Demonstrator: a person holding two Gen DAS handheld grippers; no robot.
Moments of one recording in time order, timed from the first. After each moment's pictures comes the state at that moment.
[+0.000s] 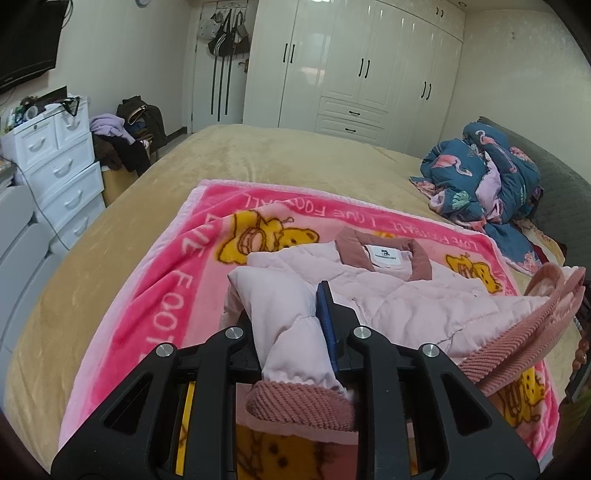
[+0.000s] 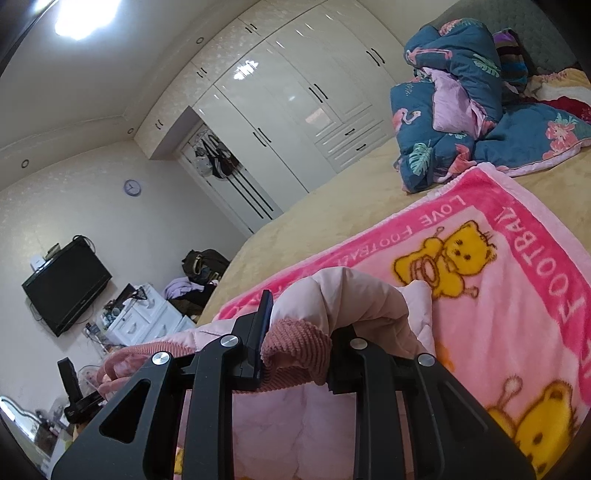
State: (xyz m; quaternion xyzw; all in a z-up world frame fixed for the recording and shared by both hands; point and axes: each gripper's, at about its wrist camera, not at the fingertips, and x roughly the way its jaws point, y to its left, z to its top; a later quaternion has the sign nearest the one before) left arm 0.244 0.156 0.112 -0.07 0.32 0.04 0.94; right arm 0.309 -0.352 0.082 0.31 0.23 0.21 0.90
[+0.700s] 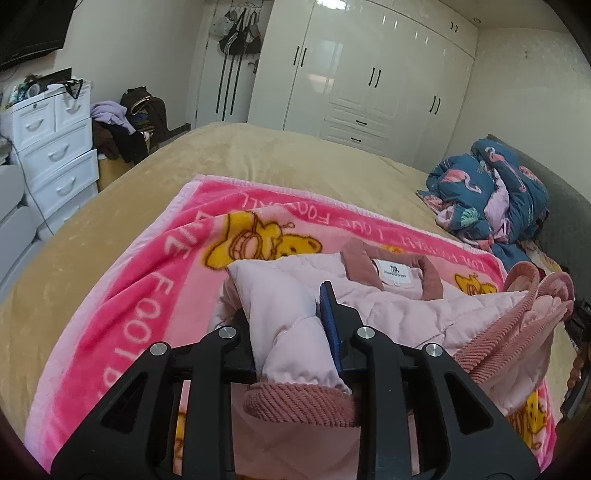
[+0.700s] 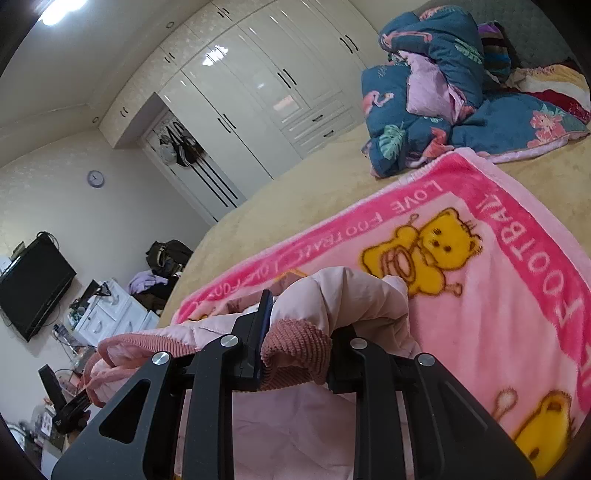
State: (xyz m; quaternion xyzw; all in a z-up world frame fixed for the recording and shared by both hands) left arm 0.290 0.166 0.075 -0.11 0.30 0.05 0.95; right arm 0.365 -0.343 0.047 0.29 0.28 0.15 0.90
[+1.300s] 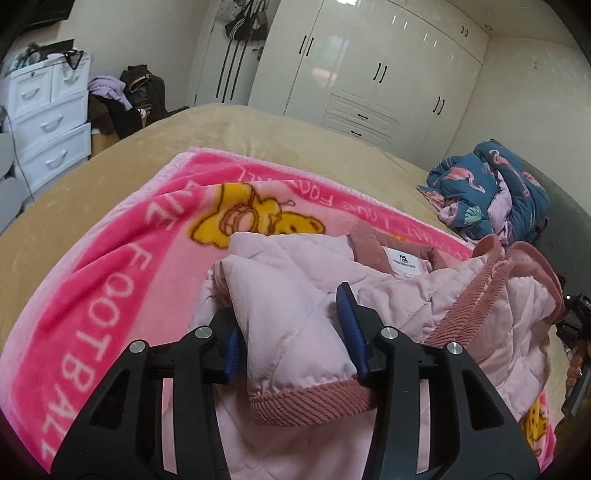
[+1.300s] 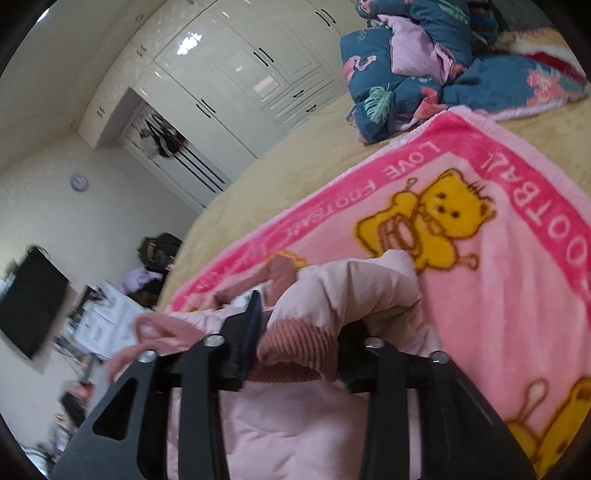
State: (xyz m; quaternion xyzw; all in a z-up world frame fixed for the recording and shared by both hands) left arm 0.313 0.179 0.024 -0.15 0.31 0.03 0.94; right arm 0.397 -0.333 0.020 0.35 0.32 0.17 0.87
